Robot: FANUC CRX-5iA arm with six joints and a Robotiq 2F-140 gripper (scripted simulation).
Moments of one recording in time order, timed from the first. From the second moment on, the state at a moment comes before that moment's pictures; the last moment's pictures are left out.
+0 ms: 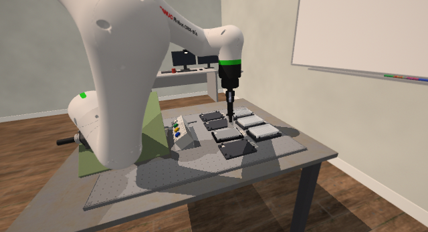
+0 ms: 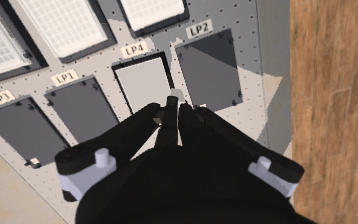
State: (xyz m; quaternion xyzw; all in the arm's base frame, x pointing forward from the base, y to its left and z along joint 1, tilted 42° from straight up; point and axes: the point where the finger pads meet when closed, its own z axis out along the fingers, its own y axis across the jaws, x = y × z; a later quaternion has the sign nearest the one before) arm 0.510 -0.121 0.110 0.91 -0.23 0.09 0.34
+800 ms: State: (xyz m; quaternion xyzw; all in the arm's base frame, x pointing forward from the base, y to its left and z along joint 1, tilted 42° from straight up) arm 0.508 -0.131 0.118 0.65 -0.68 0.26 0.25
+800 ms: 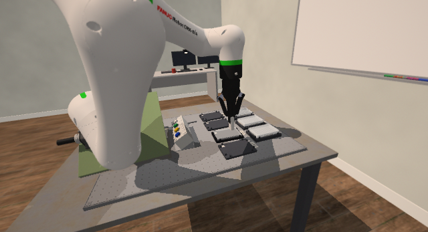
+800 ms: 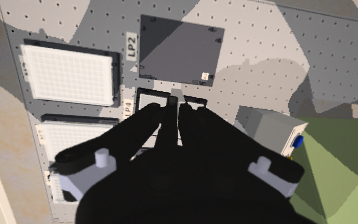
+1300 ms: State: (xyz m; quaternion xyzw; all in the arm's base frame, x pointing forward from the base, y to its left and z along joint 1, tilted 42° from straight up) arm 0.508 -0.131 0.118 0.38 -0.85 0.32 0.15
